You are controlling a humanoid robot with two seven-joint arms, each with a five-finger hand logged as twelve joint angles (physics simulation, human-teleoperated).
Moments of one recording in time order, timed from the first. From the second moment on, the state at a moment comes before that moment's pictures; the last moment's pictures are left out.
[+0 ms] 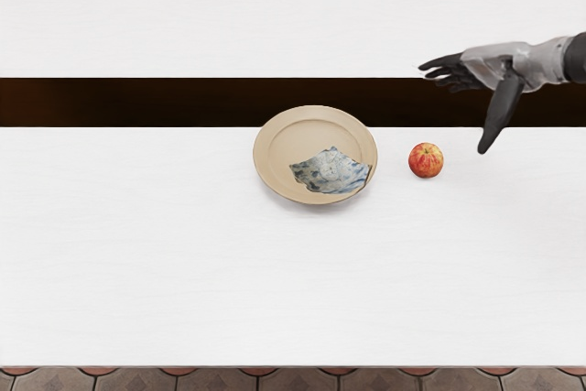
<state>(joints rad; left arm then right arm) 0.00 0.00 0.31 -0.16 0.09 -0.06 0.06 1.40 -0.76 -0.06 0.98 -0.55 0.61 -0.04</state>
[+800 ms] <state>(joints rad) 0.00 0.00 0.31 -0.16 0.09 -0.06 0.06 1.29 -0.71 0.08 1.49 -0.92 0.17 -0.61</state>
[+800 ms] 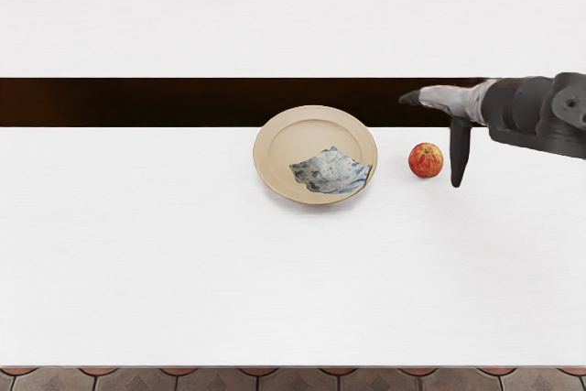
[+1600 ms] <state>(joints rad) 0.00 0.00 0.31 -0.16 0.09 -0.06 0.06 1.08 -0.56 0.05 1.38 -1.21 -0.15 -0.61</state>
